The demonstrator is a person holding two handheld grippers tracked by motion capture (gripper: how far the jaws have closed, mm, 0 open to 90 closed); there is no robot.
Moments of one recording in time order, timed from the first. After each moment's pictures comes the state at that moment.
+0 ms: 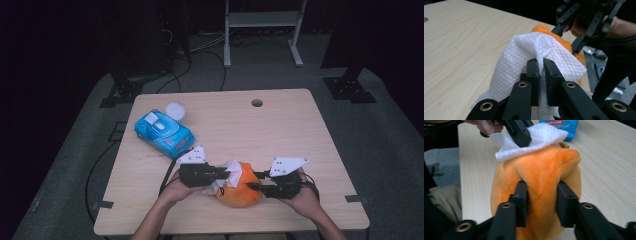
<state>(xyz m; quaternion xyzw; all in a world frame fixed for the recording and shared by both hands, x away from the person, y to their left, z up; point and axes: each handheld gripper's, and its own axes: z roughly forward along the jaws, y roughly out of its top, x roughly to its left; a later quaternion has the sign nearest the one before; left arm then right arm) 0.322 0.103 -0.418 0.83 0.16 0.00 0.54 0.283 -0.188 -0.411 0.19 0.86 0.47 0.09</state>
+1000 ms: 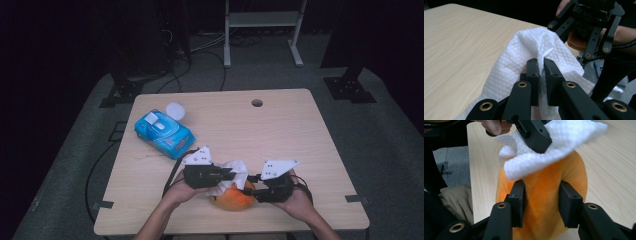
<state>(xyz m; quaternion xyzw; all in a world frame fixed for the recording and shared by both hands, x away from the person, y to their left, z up) 0.315 0.092 -0.405 0.82 0.15 0.01 0.55 0.278 -0.168 -0.412 0.18 0.86 0.46 0.08</state>
